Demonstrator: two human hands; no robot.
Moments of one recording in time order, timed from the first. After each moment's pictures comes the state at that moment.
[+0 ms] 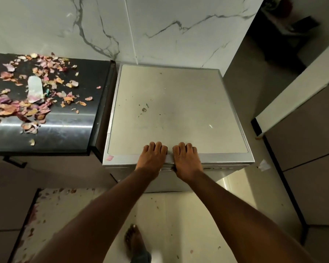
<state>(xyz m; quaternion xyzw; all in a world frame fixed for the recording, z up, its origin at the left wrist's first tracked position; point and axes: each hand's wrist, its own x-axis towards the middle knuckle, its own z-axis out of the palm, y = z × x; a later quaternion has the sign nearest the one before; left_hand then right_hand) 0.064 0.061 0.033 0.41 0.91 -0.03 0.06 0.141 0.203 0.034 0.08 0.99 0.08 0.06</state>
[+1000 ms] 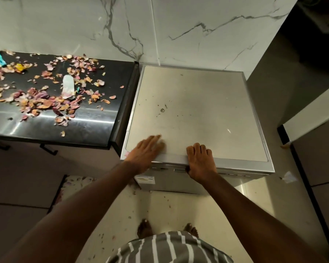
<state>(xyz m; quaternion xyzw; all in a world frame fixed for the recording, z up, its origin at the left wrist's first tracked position) 0.017 -0.022 0.027 0.44 0.89 -0.01 0.09 0.135 0.211 0.034 0.07 0.99 0.05 0.07</state>
